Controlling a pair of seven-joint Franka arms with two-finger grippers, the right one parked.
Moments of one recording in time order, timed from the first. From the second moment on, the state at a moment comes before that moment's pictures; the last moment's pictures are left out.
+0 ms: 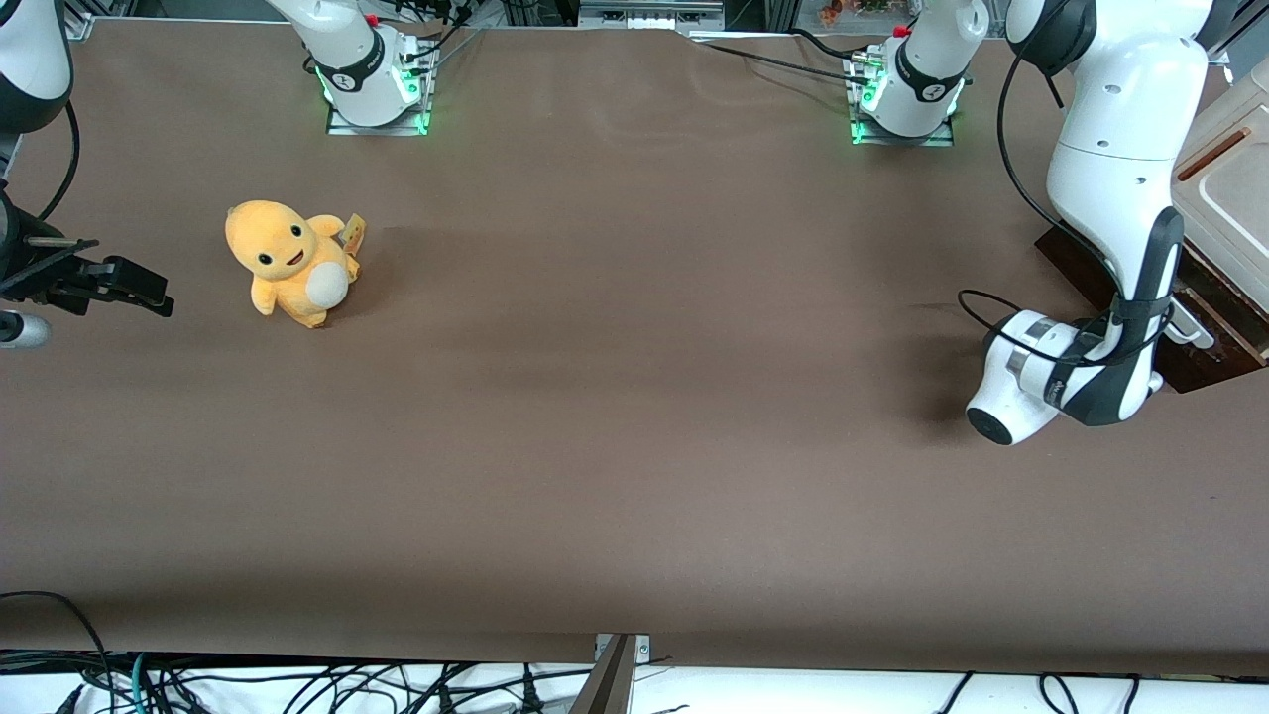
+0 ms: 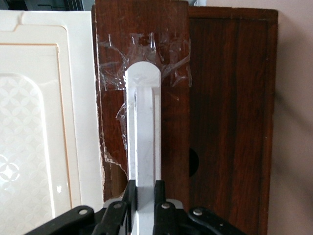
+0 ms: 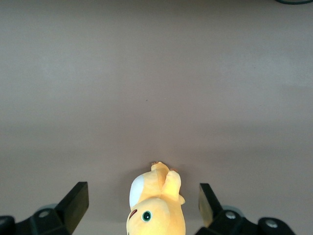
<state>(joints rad) 0.04 0.81 -0.05 -1.63 1.01 1.24 -0.99</state>
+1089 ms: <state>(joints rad) 0.01 0.81 -0.05 -1.61 1.01 1.23 -0.99</state>
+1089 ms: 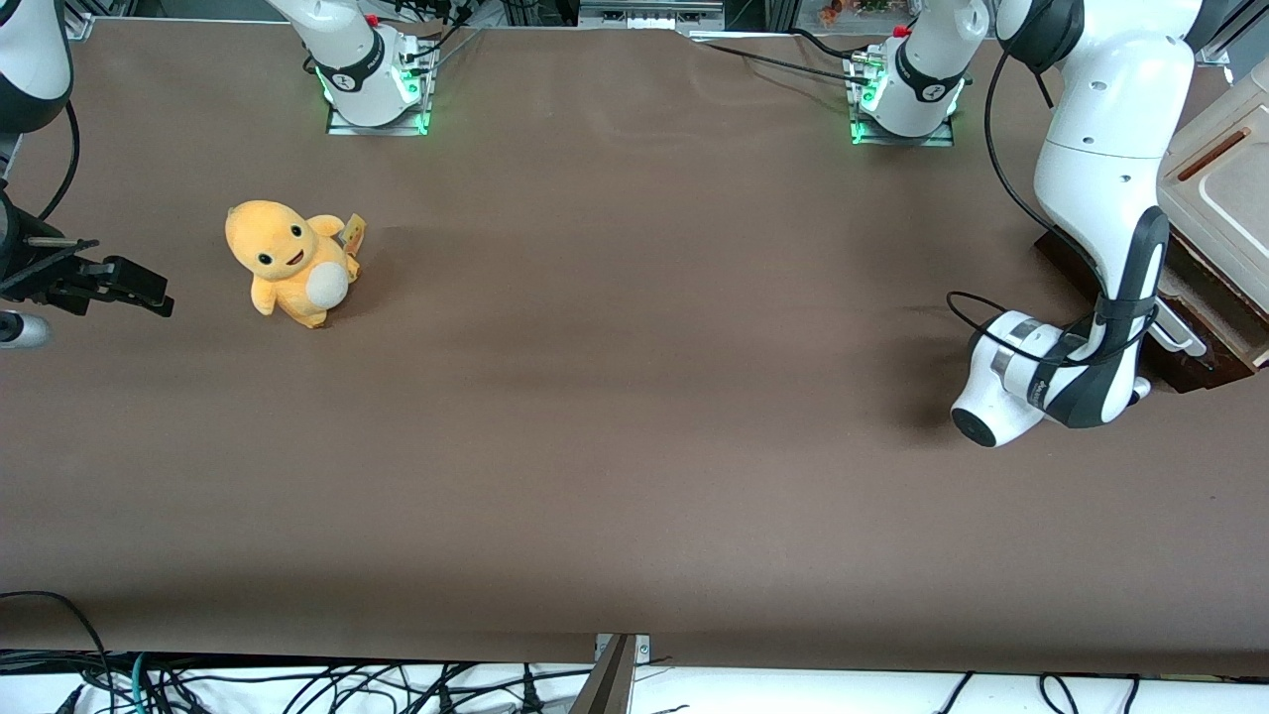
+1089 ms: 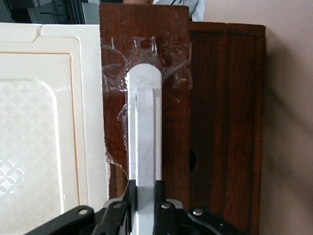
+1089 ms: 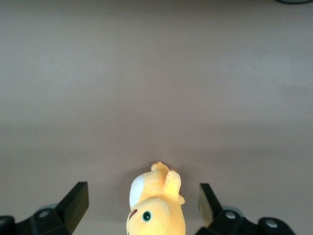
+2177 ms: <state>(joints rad) 0.01 0.81 -0.05 -1.61 1.01 1.23 -0.99</state>
